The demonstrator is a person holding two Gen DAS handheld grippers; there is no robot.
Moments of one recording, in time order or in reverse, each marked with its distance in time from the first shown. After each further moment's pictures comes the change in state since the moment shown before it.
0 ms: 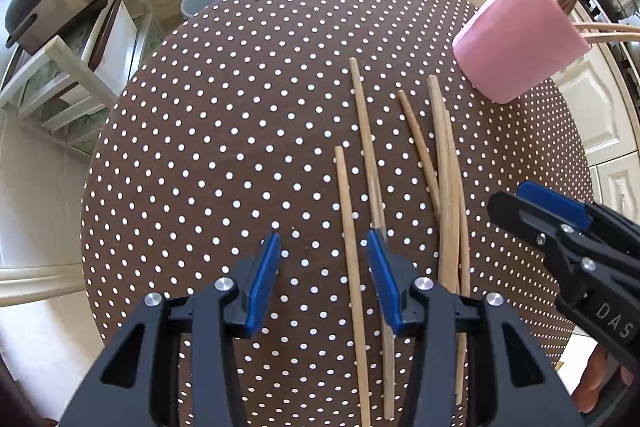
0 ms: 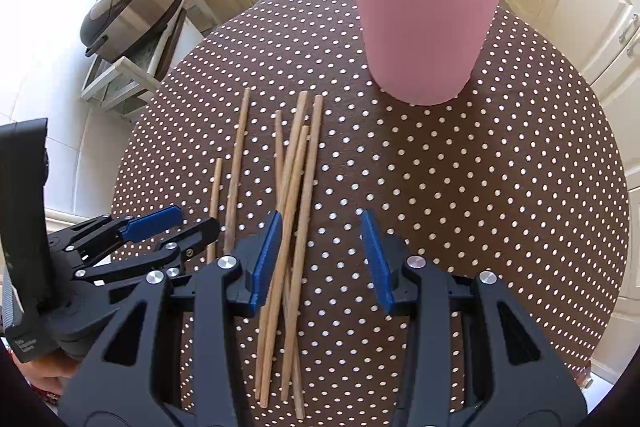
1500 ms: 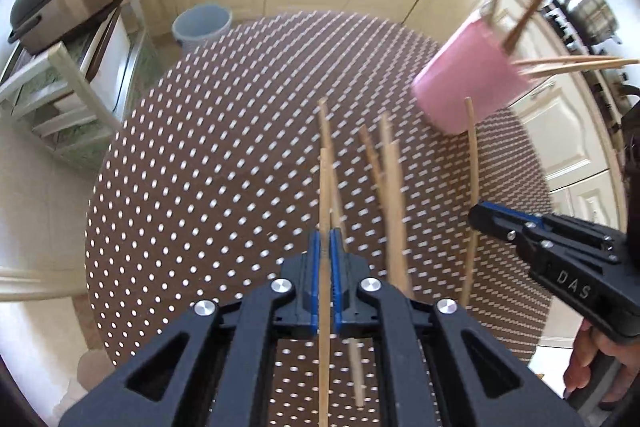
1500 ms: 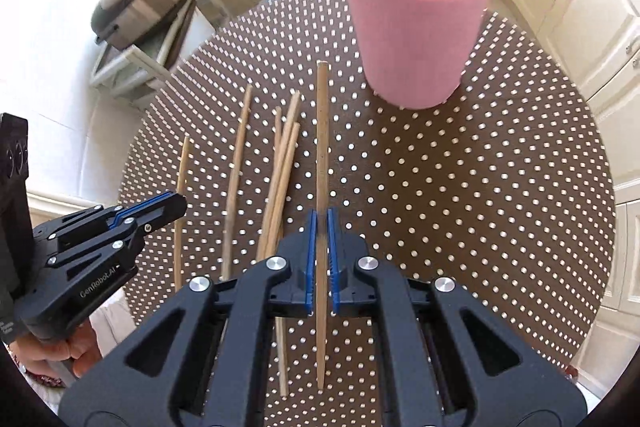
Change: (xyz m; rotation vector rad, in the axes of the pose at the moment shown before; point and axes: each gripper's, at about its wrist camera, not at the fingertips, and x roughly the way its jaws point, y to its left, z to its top) left arm -0.043 -0.024 -0.007 -0.023 -0.144 -0.112; right arm -0.016 -0.009 0.012 -0.036 0.004 0.026
